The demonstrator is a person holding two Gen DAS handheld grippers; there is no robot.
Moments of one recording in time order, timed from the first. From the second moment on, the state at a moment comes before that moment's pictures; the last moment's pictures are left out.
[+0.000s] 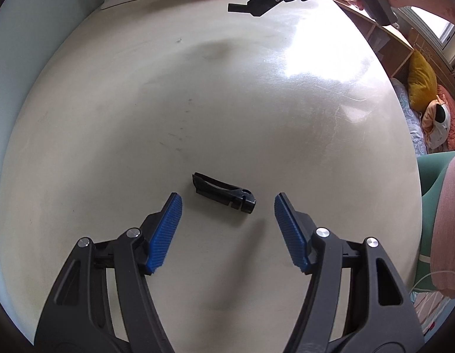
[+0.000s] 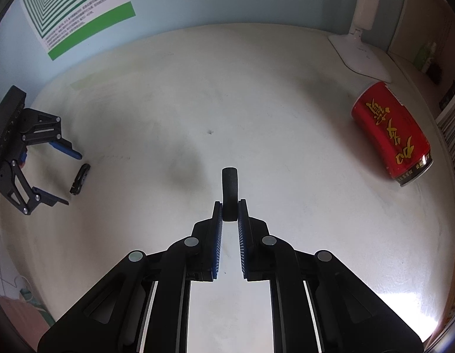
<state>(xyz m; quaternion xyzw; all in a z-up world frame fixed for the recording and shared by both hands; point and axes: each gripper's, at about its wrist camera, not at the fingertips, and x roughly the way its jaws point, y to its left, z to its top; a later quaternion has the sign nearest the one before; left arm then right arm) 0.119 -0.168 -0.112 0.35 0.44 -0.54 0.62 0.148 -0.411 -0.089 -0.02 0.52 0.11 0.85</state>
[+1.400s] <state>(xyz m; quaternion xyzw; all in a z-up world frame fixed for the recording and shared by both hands) 0.111 -0.199 -0.049 0.25 0.52 -0.29 0.76 0.203 -0.435 -0.037 -0.11 0.46 0.31 0.83</state>
